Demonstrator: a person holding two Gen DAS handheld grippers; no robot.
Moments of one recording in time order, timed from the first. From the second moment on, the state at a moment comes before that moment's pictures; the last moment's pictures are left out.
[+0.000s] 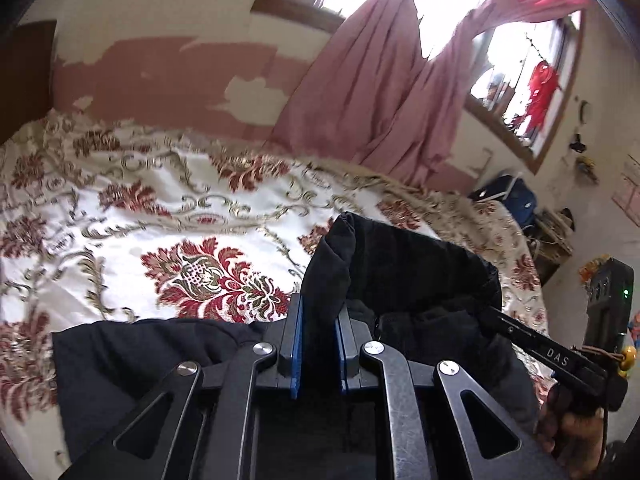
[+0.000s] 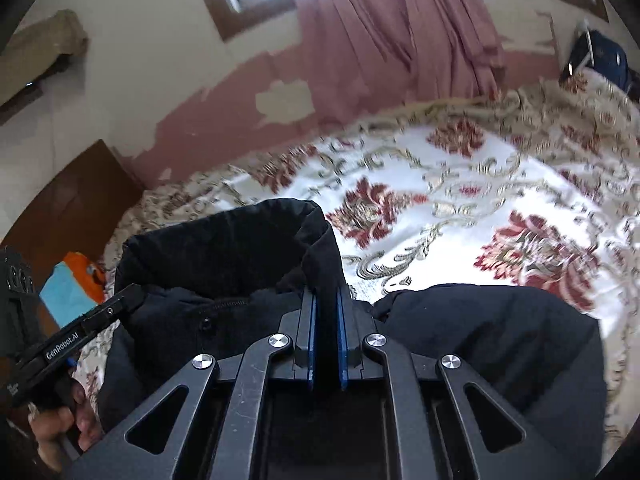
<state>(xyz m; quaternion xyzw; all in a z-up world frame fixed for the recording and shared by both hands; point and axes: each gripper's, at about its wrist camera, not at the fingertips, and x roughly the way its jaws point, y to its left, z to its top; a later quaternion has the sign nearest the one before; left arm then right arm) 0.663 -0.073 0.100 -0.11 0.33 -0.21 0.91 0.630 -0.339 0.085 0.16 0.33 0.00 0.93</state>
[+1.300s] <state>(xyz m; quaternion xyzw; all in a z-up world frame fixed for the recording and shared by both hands) 0.596 -0.079 0.005 -0.01 0.36 -0.19 0.91 0.534 -0.339 0.082 0.07 0.27 0.02 0.96</state>
